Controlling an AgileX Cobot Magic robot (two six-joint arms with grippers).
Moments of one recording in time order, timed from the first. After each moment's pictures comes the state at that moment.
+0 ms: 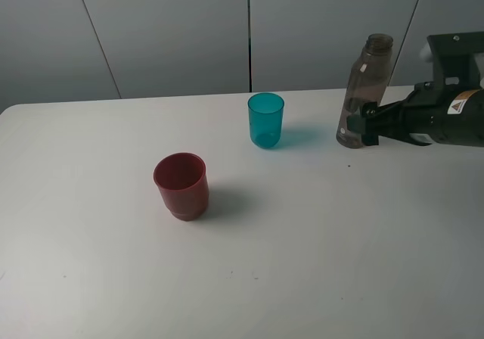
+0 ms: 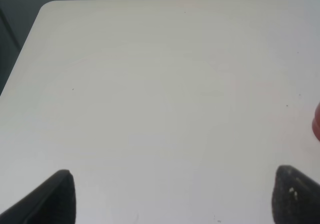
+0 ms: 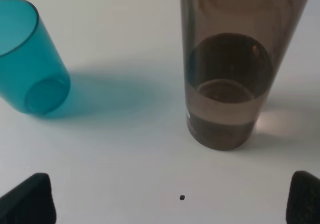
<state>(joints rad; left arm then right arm) 0.03 0.00 -0.51 0.02 1.09 -0.02 0.25 1.46 -0.49 -0.01 -0.20 0.09</state>
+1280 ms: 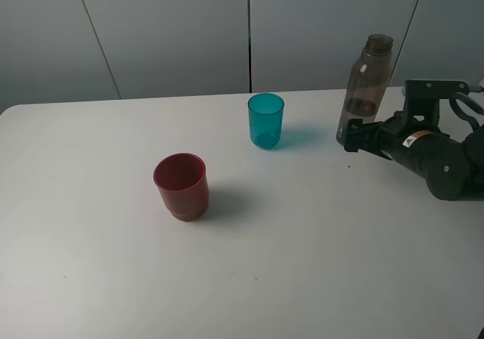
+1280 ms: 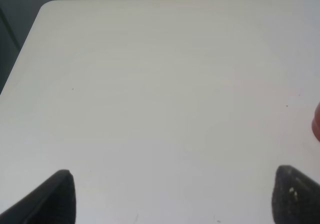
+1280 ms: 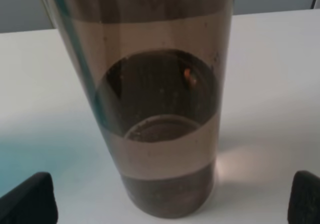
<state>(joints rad) 0.03 0.00 -0.51 0.02 1.09 -0.02 0.25 1.94 -0.49 0.23 -0.88 0.03</state>
